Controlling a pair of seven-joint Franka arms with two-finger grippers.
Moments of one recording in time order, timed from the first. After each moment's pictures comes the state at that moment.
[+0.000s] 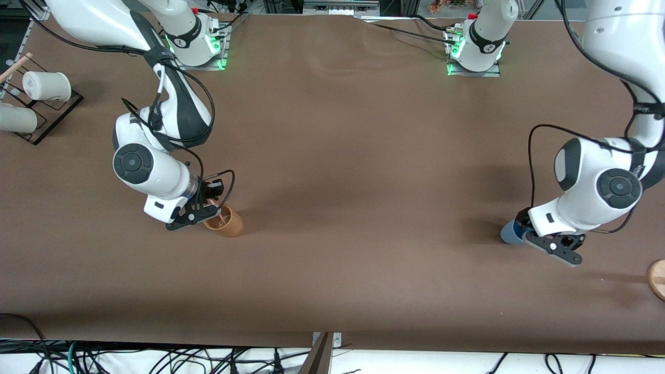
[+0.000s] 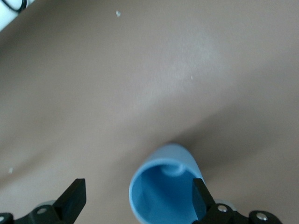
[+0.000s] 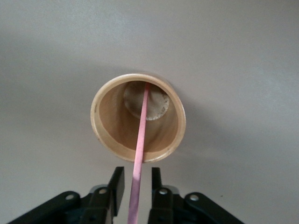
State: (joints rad) left arm 0.06 0.59 -0.04 -1.63 0.20 2.30 0.48; right arm 0.10 0.49 0.22 -1.68 -0.09 2.07 -0.03
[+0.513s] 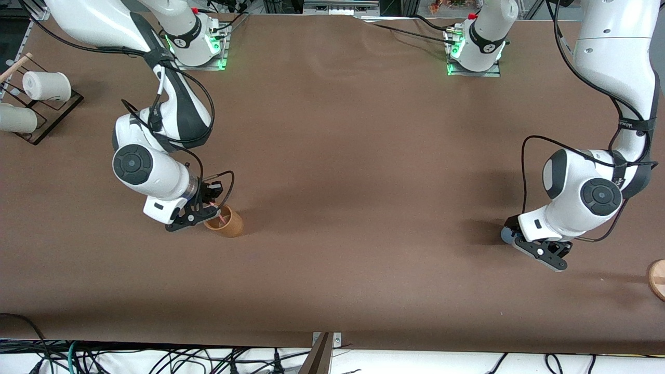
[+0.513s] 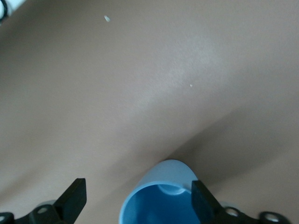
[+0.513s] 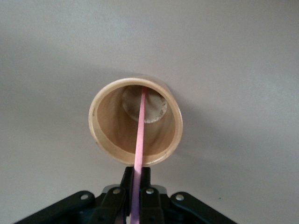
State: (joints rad) left arm 0.06 0.63 -0.05 -1.60 0.20 2.34 0.51; right arm 0.10 0.49 0.22 -1.67 -0.09 2.07 -0.03
